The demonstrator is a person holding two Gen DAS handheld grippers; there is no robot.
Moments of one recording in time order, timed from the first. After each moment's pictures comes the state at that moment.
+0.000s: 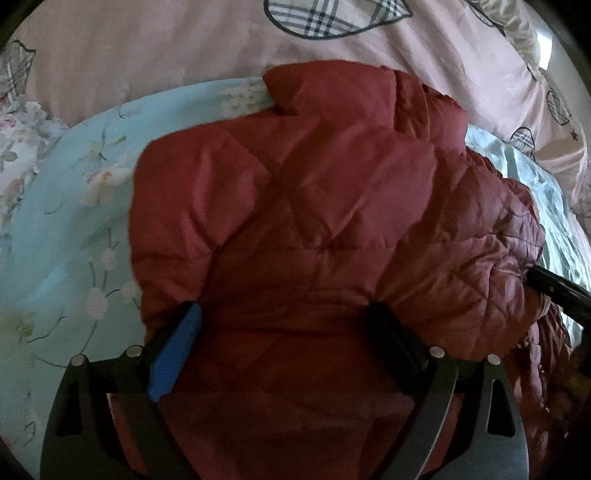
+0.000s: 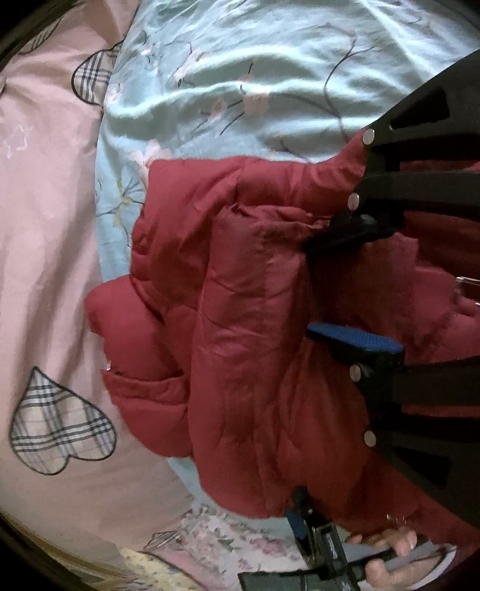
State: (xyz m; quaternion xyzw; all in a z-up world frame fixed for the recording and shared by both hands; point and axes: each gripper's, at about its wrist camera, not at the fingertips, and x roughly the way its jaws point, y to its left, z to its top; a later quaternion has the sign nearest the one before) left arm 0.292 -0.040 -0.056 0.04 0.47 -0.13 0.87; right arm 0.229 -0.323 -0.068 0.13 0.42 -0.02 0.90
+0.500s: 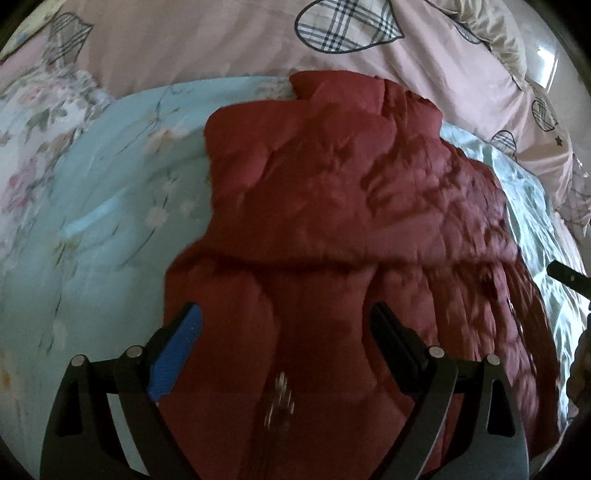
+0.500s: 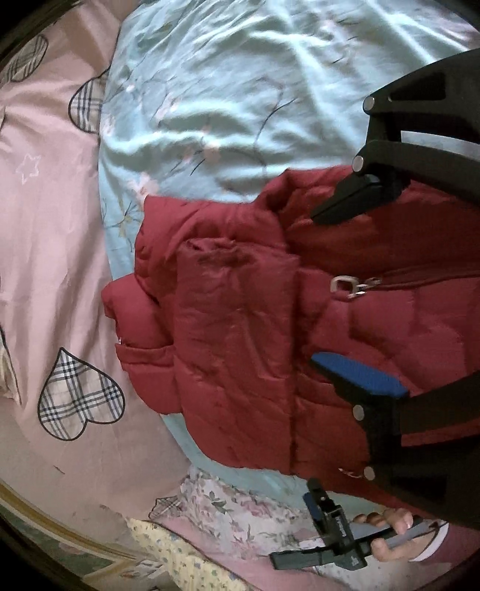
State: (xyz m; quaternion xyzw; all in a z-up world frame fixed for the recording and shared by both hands) left arm 0.192 0.020 -0.038 0.01 0.47 -0.13 0.87; right arm 0.135 -0.332 -0.027 0.16 0.42 0.01 0.89
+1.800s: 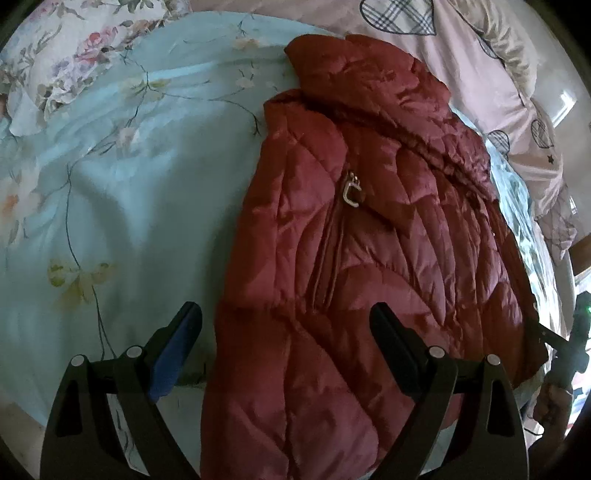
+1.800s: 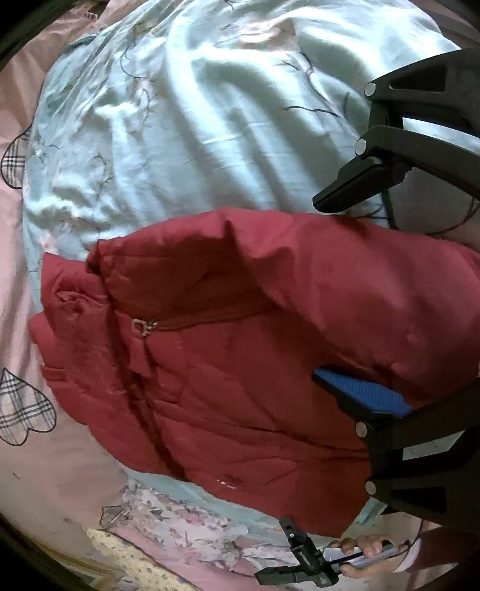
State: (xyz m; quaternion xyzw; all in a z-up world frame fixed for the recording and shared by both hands) left arm 0.067 0.122 -0.072 -0.08 0.54 -0.13 0.83; right arm -0.022 -0.317 -0.079 0.16 0.52 -0.02 0.84
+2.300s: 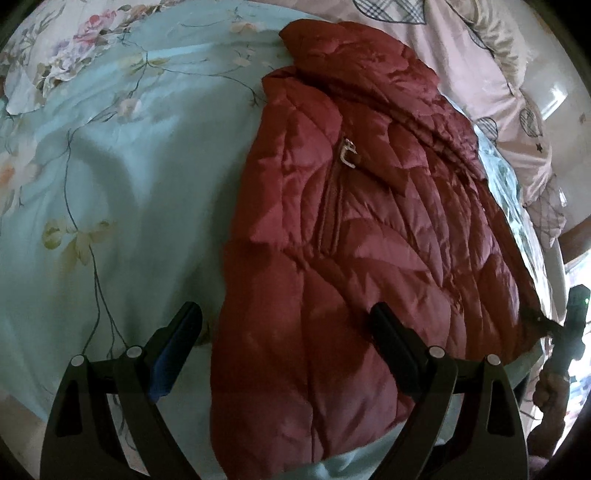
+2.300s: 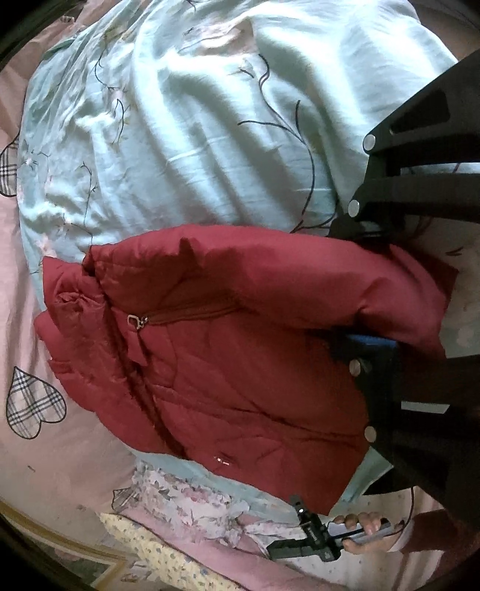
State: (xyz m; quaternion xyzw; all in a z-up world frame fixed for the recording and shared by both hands) left arm 0.041 0.134 -0.083 -0.09 0.55 -0.16 0.82; right arm -0.059 -0.328 -0.076 0.21 0.50 0.01 0.84
